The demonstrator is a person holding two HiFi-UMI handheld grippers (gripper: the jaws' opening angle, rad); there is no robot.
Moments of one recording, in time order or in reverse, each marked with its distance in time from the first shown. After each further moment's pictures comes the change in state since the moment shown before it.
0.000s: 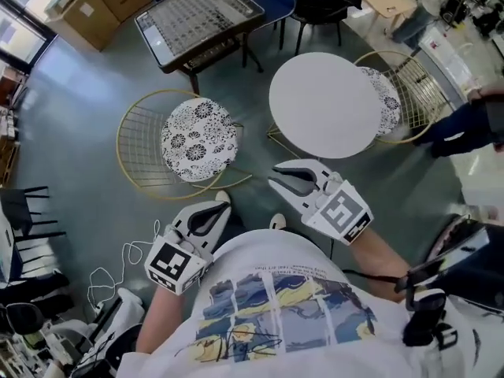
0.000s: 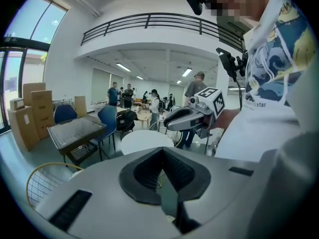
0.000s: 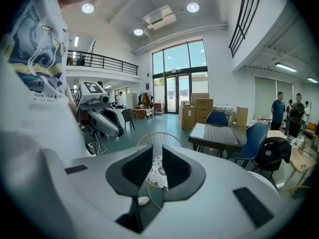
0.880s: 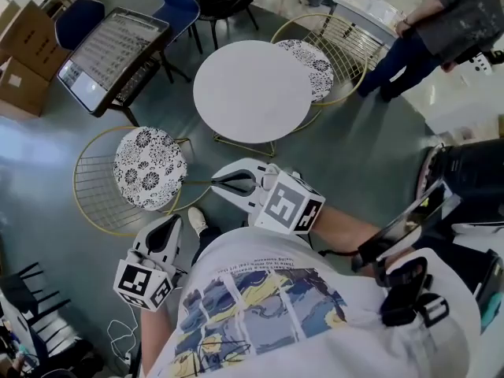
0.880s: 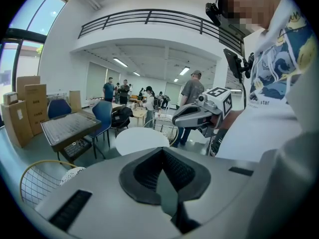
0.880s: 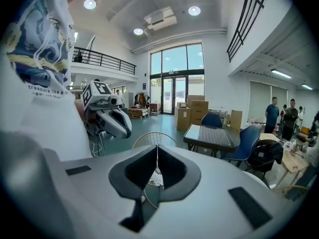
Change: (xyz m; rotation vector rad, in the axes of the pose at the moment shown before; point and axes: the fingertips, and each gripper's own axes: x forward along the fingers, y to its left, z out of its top) left arm 0.016 -0.001 -0.006 -0.022 0.031 -0.055; right arm -0.024 0.007 -0.008 -0.019 0.024 -0.057
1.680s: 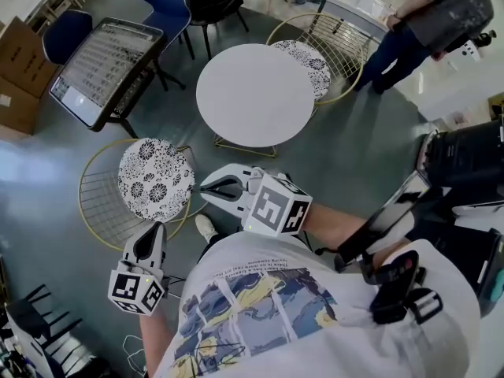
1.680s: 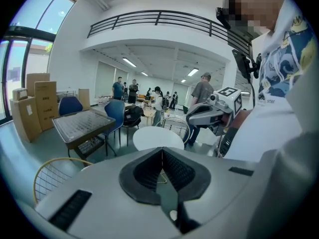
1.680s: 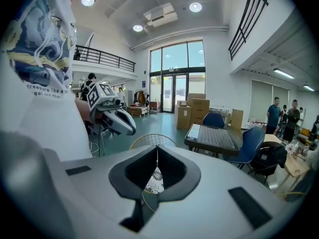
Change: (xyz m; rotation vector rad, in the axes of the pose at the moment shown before) left arm -0.039 0.108 -0.013 -0.045 0.003 0.072; right arm 0.076 -0.007 0.032 -0.007 0.021 -0.004
